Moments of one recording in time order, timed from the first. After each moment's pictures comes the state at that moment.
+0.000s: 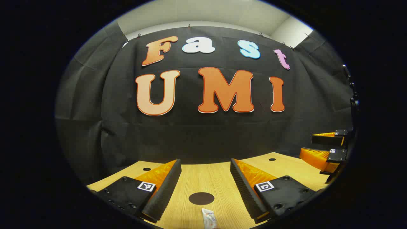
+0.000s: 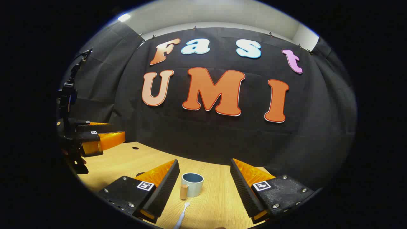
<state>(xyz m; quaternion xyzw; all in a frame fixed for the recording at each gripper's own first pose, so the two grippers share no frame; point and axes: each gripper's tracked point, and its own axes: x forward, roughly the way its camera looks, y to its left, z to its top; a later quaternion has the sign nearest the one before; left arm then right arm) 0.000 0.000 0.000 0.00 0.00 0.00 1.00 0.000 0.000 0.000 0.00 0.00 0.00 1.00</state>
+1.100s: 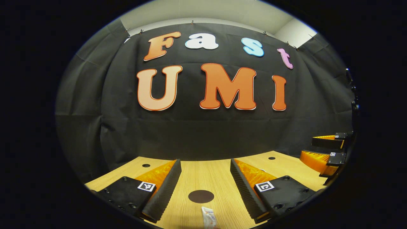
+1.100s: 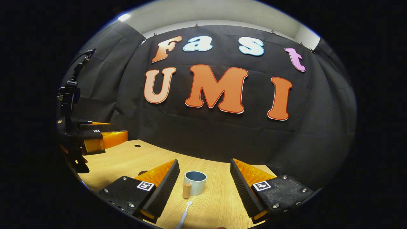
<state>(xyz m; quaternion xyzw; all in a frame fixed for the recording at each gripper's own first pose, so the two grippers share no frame) 0.002 0.001 -0.012 -0.02 0.03 0.00 1.00 0.003 0.009 -0.008 0.00 0.02 0.01 1.00</state>
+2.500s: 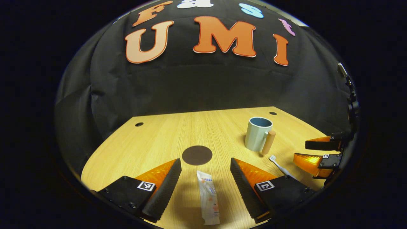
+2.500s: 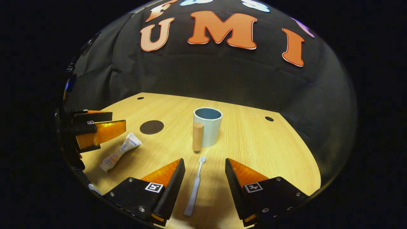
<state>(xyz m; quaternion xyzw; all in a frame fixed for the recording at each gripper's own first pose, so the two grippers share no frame) -0.010 -0.009 -0.155 -0.01 0.26 -0.02 0.97 -0.009 0.049 -0.169 0.02 0.29 0.05 0.96</state>
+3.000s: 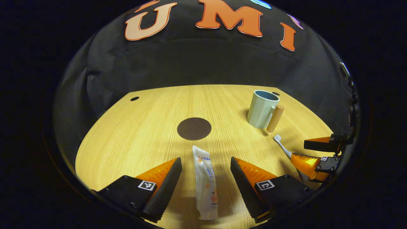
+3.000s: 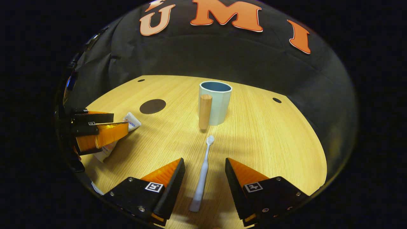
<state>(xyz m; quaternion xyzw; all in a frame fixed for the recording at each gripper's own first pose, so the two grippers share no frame) -0.014 -0.029 -0.216 -0.03 0.36 -0.02 0.93 -0.017 0.071 -0.212 0.02 0.37 0.06 0.93</state>
